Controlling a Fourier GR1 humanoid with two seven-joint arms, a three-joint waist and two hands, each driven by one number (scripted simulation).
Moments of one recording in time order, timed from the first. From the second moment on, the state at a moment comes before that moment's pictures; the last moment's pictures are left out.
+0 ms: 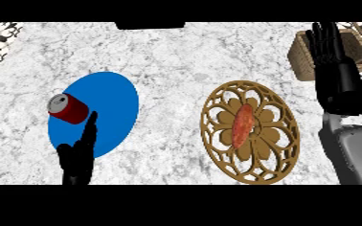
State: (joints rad) left arm 0.09 0.30 -0.33 -1.39 0.30 0.43 -0.06; right arm -0.35 -0.37 0.05 -1.53 -0.20 -0.24 -0.11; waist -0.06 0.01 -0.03
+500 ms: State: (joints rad) left arm -0.01 0.32 -0.29 -1.55 0.30 0.41 -0.12; right arm -0.12 -0.24 0.22 -1.67 0.12 -0.62 0.06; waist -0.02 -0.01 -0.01
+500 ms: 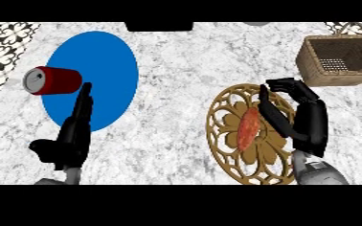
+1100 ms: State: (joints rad) left arm -0.03 0.34 -0.27 -1.61 0.31 0.39 -0.10; right arm -0.10 -0.09 0.19 -1.41 0.67 -0.92 0.49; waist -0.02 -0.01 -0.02
